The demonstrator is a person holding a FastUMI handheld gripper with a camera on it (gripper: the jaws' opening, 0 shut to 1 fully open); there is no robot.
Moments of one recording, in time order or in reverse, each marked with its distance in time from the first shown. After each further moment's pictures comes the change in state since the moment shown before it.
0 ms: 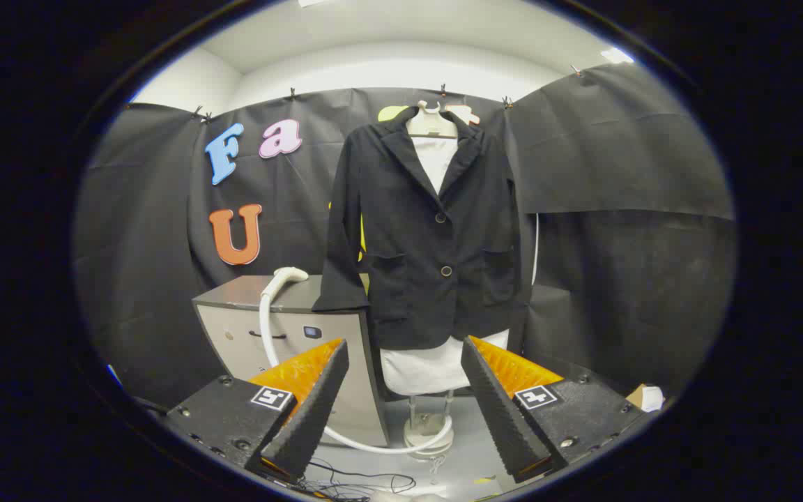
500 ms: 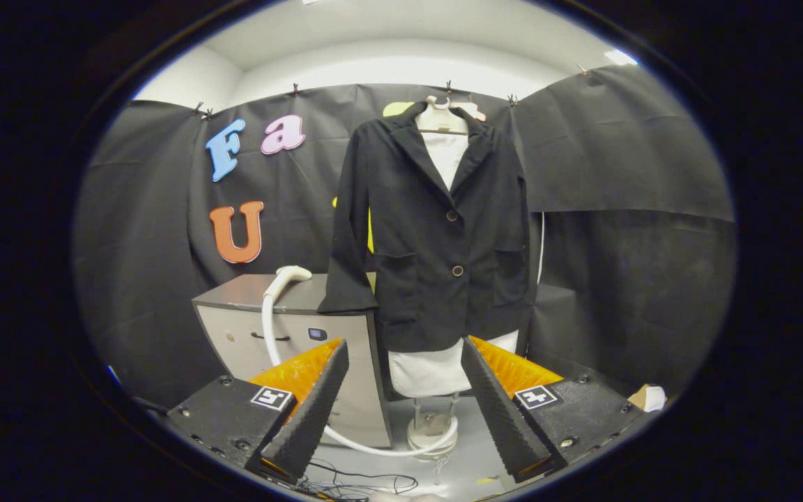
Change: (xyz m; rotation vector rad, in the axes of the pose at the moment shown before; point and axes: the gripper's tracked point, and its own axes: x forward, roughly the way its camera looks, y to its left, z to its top) arm 0.021 0.019 0.004 -0.014 0.012 0.008
